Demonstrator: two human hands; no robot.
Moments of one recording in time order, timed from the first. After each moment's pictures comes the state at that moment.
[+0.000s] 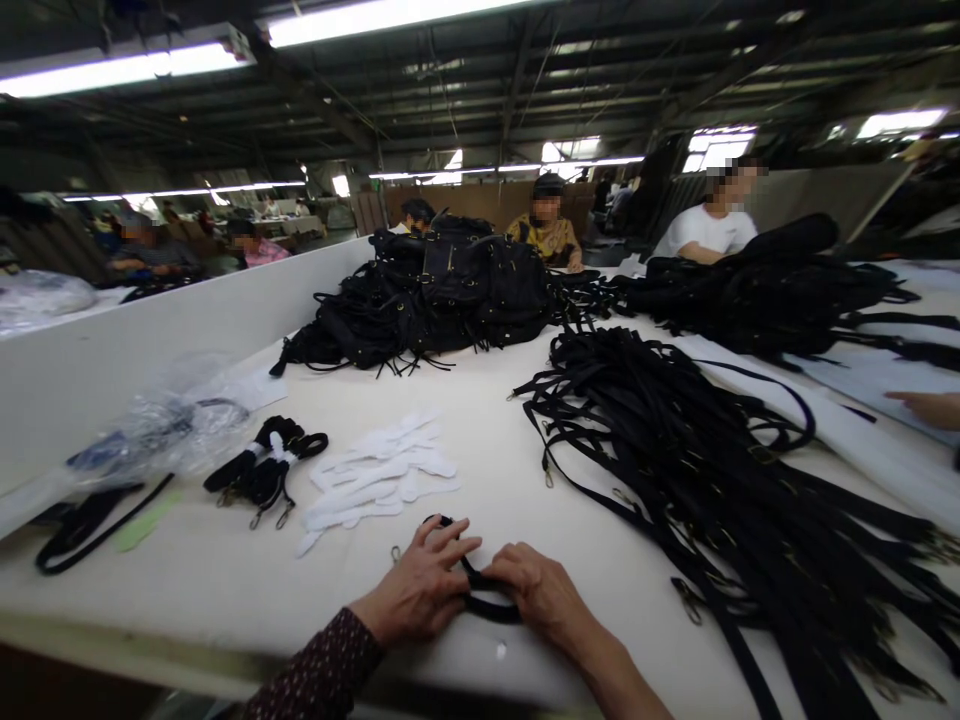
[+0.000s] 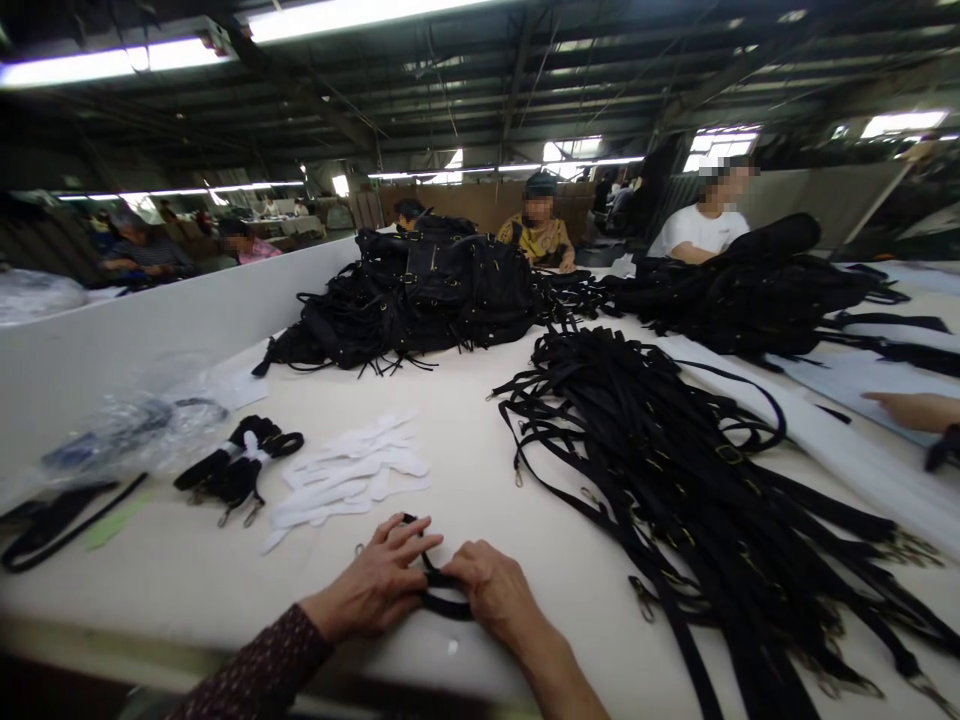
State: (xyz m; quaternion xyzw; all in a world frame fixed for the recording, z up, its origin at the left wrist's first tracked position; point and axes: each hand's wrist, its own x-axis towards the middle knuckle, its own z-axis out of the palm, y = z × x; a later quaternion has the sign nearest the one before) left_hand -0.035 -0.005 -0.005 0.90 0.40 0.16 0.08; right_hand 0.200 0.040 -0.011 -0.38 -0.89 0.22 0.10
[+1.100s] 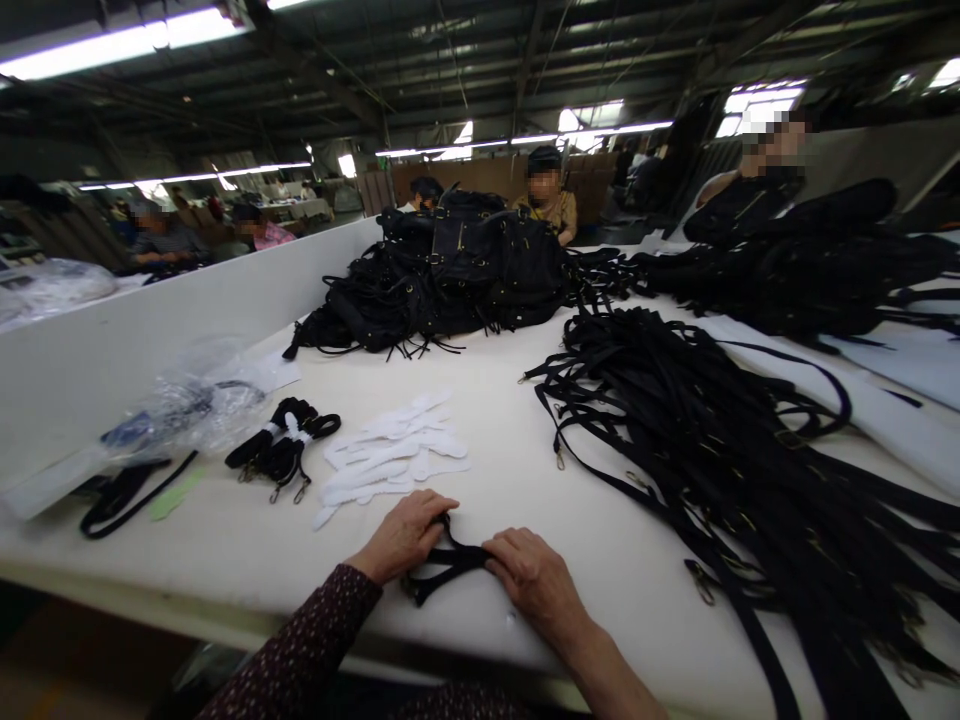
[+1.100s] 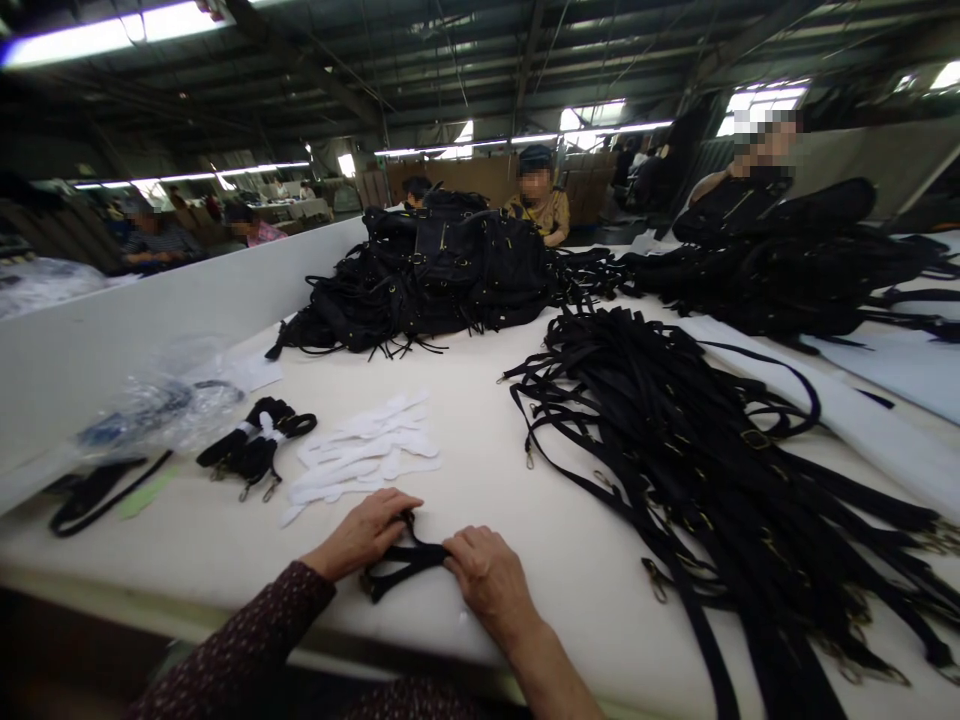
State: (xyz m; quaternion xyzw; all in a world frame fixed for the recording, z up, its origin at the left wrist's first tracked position) left_hand -0.070 0.009 0.002 0.76 0.57 0.20 0.24; right_hand 0.179 0.022 -0.034 -0.39 -0.89 0.14 0.18
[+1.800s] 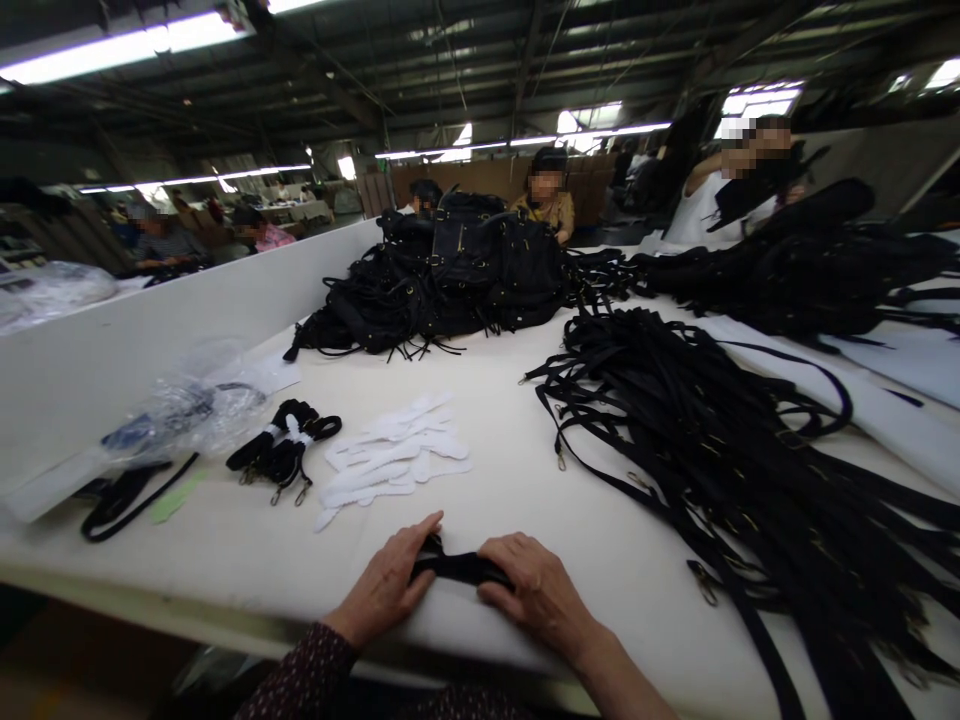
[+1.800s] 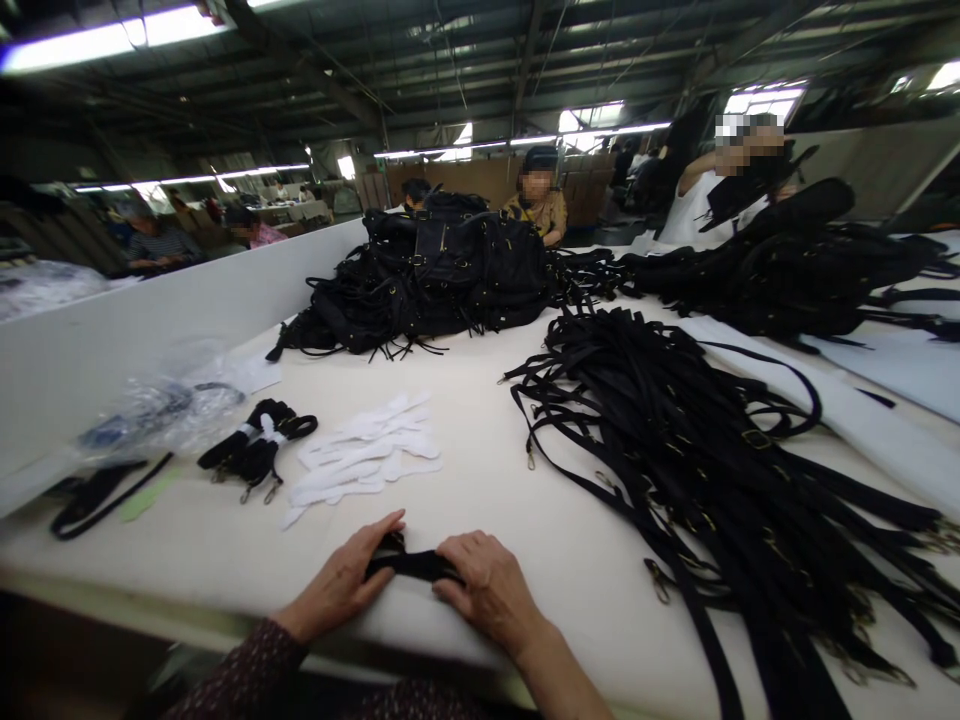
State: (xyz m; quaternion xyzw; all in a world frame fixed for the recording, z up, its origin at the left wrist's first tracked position) left_hand -0.078 -0.046 -0.022 0.74 0.59 0.23 0.24; right_hand 0.181 0.019 -0.022 -0.33 -0.90 0.22 0.20
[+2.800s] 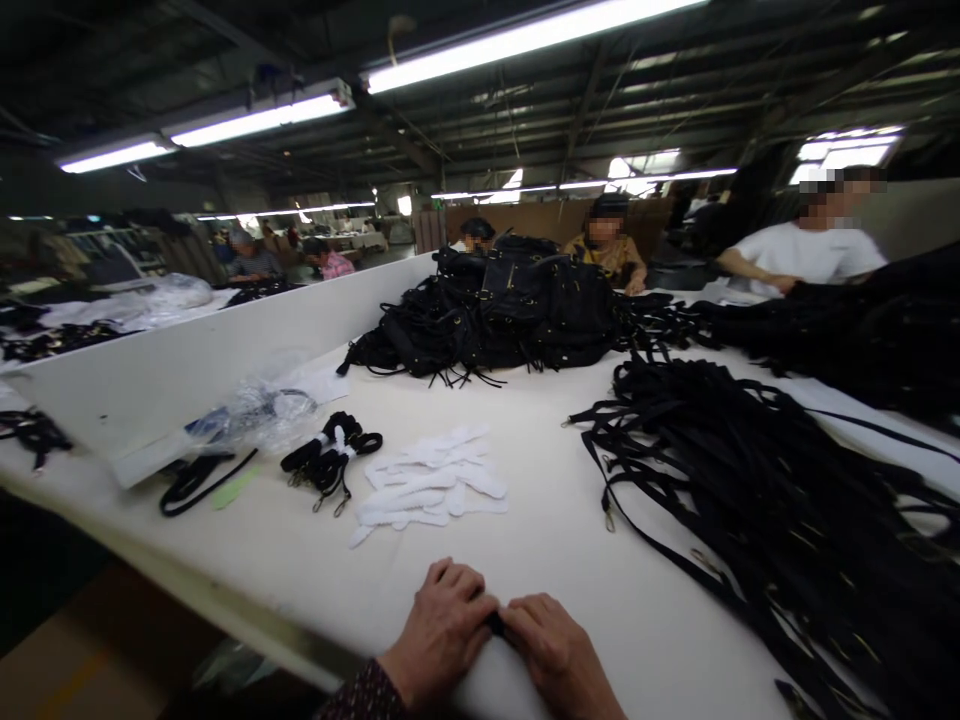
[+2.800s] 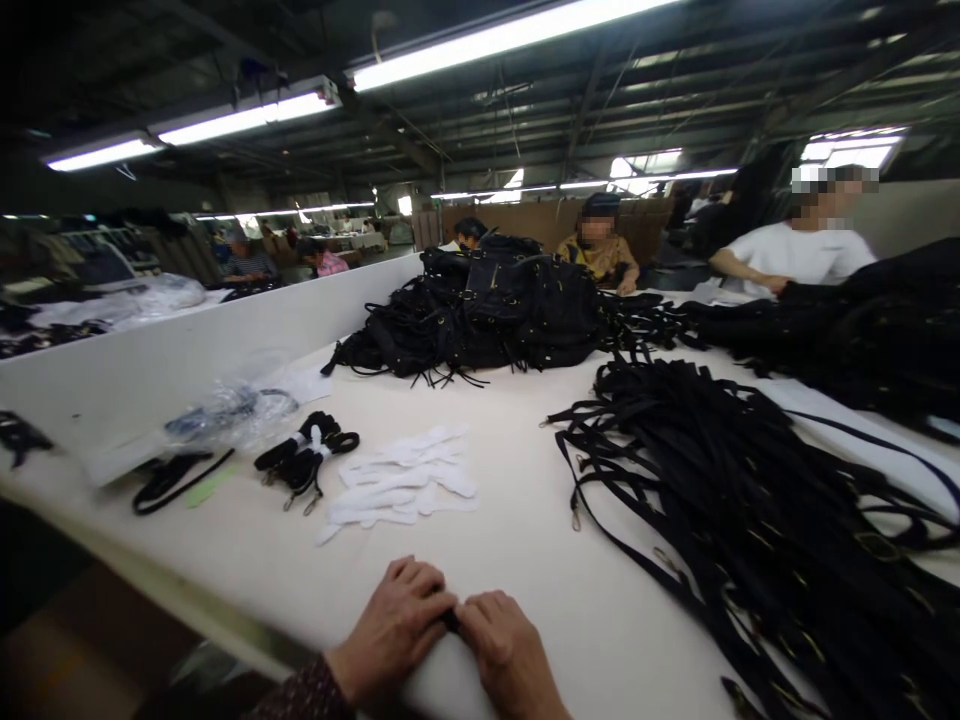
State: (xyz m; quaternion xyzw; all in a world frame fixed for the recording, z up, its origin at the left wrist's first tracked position) left_hand -0.040 -0.040 -0.012 0.77 0.59 0.19 0.13; right_hand 0.160 0.022 -0.049 -0.28 -0.92 0.12 0.27
